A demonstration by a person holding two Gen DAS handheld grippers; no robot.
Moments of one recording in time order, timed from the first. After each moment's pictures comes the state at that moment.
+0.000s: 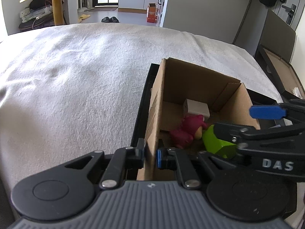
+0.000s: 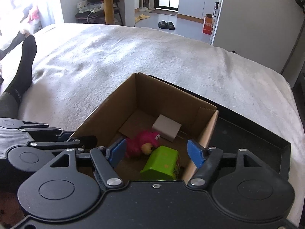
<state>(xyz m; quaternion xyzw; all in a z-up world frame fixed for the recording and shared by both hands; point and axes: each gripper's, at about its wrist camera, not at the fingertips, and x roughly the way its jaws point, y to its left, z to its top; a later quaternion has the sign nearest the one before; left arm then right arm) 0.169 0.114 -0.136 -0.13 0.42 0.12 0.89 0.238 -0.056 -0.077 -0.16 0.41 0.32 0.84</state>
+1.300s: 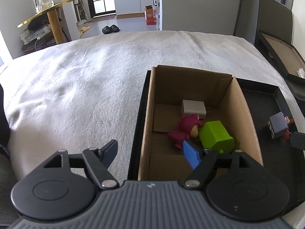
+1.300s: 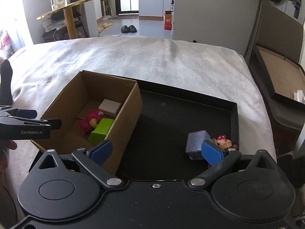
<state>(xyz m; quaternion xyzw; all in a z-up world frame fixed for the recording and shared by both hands) 0.172 0.083 -0.112 -0.05 0.43 0.14 0.89 0.232 -0.176 -0.065 -0.10 0.42 0.23 0.87</state>
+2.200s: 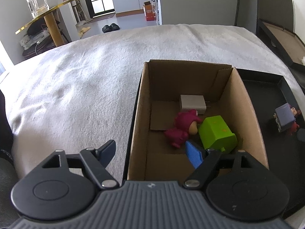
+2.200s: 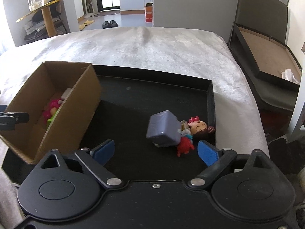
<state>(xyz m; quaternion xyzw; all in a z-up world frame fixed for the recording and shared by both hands) 0.186 0.068 -0.123 -0.01 0.45 0.15 0.88 0.262 -0.226 -0.111 -0.09 0.43 0.19 0.88</state>
